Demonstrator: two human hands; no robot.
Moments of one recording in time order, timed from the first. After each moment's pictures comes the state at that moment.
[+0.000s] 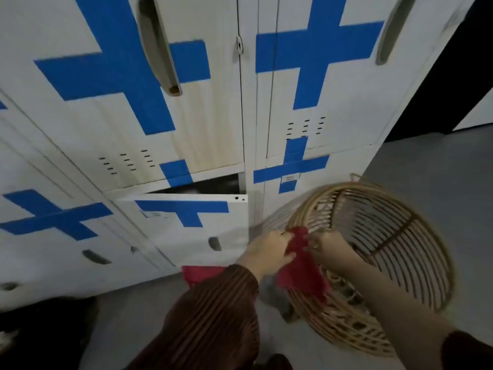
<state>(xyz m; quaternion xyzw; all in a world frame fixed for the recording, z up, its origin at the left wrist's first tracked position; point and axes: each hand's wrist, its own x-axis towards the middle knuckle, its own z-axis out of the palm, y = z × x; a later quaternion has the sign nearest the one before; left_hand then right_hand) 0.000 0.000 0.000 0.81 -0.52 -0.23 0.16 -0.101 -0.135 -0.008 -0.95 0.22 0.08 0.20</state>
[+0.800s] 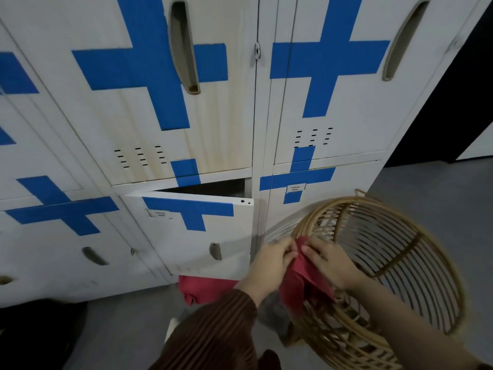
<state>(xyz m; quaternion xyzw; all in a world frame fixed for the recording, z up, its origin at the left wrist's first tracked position) -0.018 0.012 -0.021 0.79 -0.42 -0.18 0.42 -0.108 -0.124 -0.013 -0.92 0.18 -0.04 0.34</state>
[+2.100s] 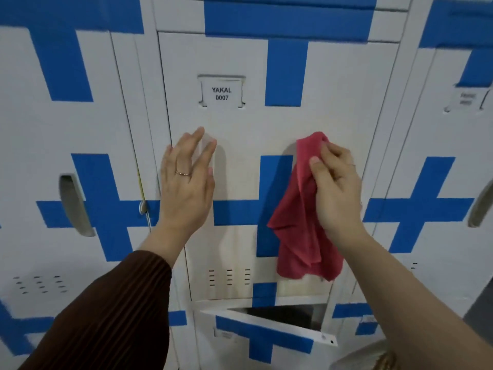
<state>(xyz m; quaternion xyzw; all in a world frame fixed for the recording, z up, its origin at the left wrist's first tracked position) 0.248 0.170 0.248 0.69 -0.36 0.57 0.26 0.119 -0.005 0.277 -0.70 0.01 -0.52 0.49</state>
